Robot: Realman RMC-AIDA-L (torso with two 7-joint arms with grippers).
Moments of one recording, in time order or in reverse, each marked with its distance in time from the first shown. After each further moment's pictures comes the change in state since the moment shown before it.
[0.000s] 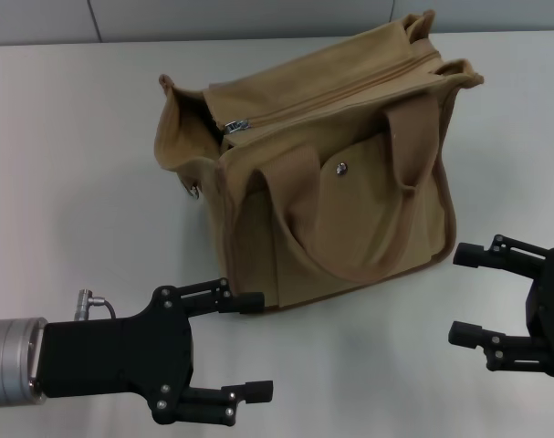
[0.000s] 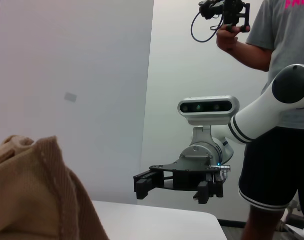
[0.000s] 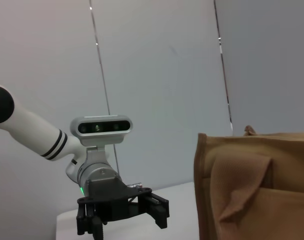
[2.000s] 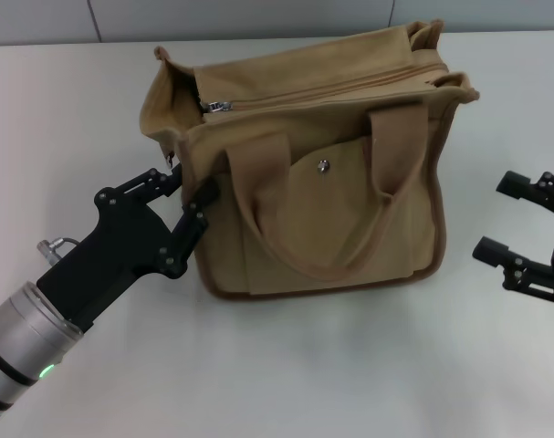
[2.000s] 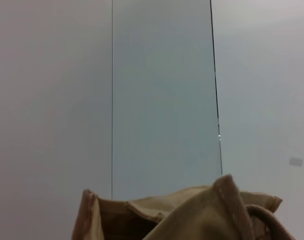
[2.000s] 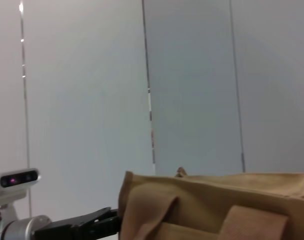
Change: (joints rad) left arm -0.050 -0.028 -0.420 -0.539 -0.231 -0.182 0.581; right arm 0.002 0.003 0.206 0.077 0.037 0.049 -0.093
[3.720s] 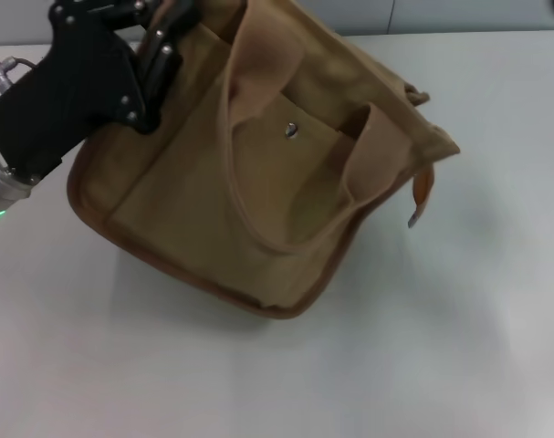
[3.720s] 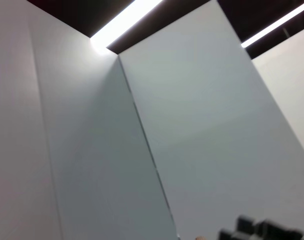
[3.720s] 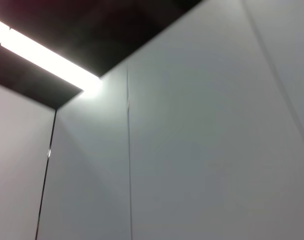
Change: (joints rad) left arm -0.175 0.011 -0.072 0.358 0.012 0.220 -0.209; right arm 0.305 0.003 -0.002 0.371 0.607 0.147 -0.184
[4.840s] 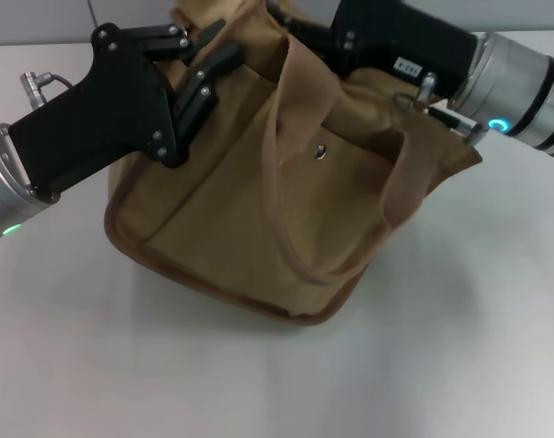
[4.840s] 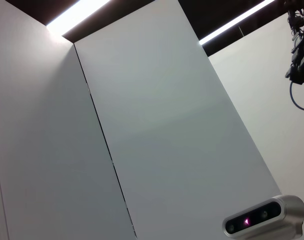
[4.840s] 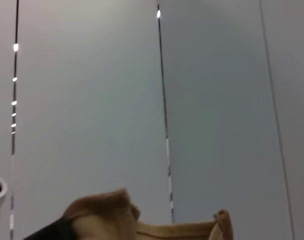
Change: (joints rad) left arm -0.004 0.001 0.117 0.031 0.001 0.005 -0.007; right arm 0.180 0.006 -0.511 -0.081 0.001 0.304 0.202
